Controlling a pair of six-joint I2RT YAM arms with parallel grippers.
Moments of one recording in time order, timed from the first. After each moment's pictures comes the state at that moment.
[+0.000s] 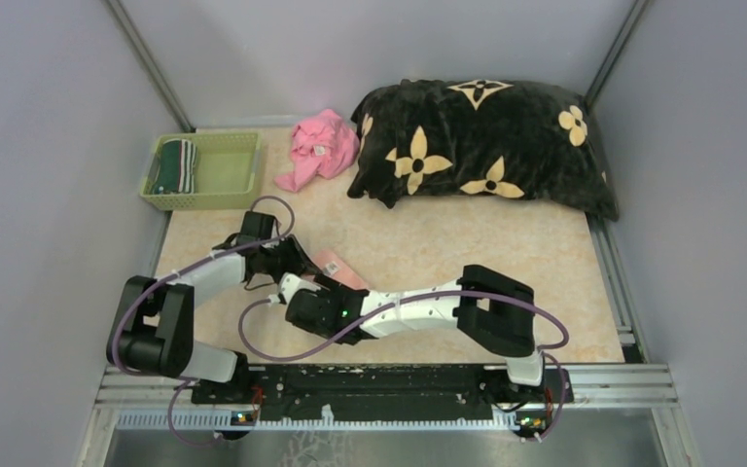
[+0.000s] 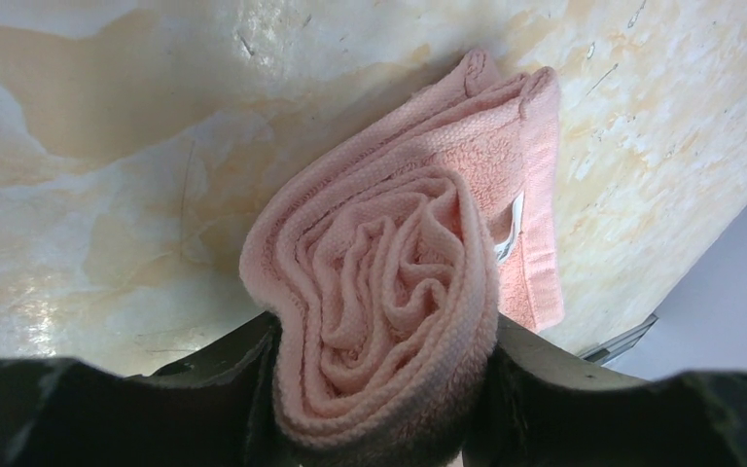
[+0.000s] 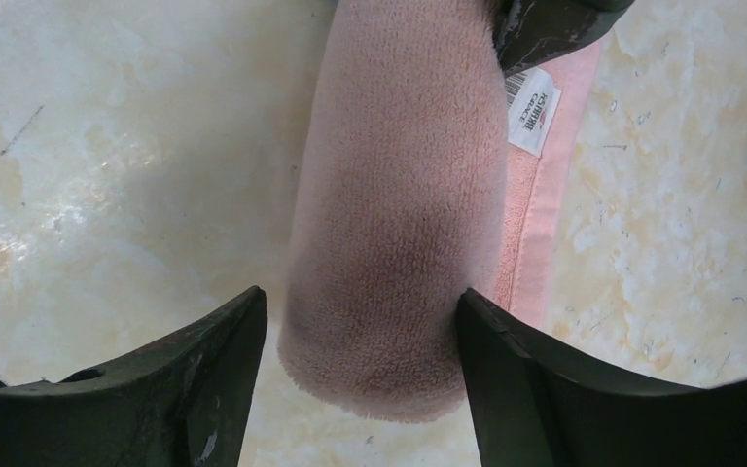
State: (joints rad) left arm -0.23 1.43 0.61 -0.24 0.34 -0.78; right arm 1.38 1.91 1.29 -0.38 0.51 0.05
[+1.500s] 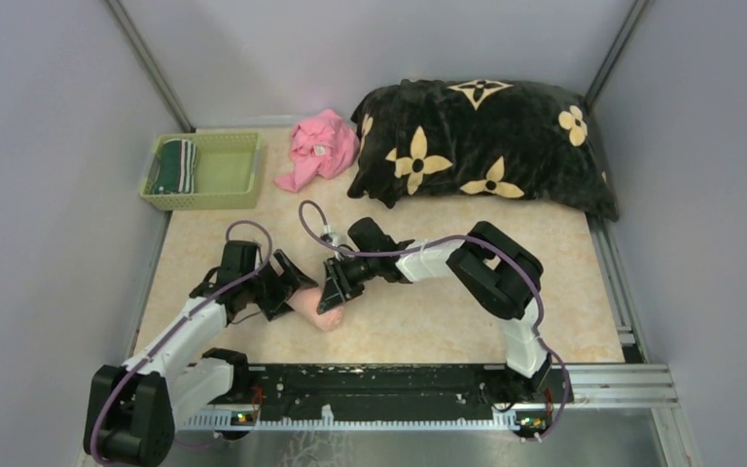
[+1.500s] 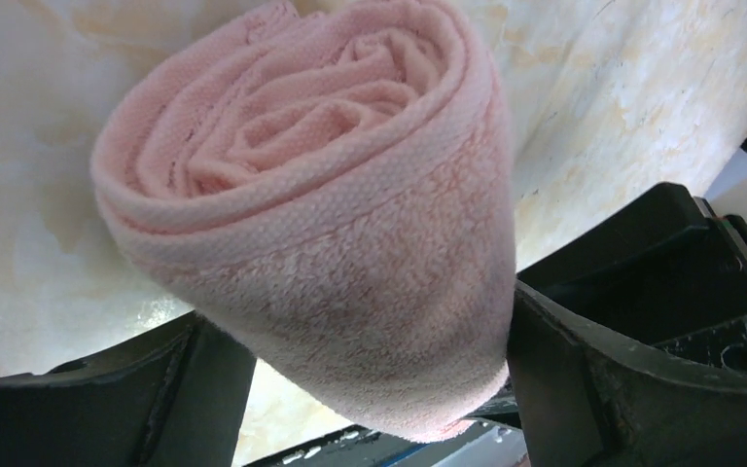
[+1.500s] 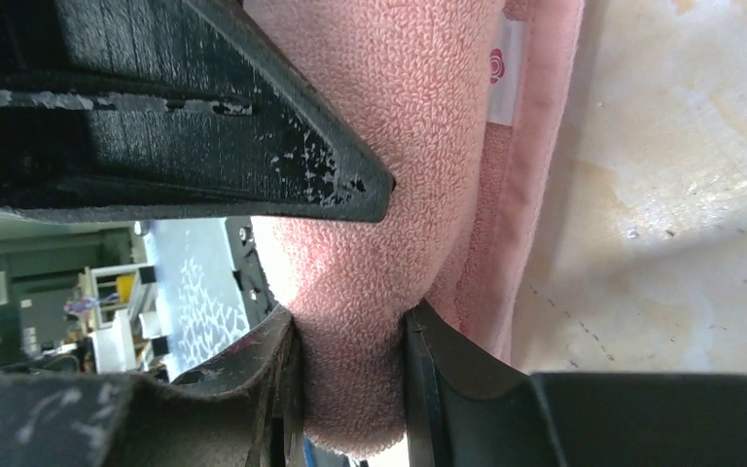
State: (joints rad) left arm -0.22 0.98 0.40 -0.35 0.32 -0.90; right arm 0.91 1.98 1.08 0.17 -0.76 0.53
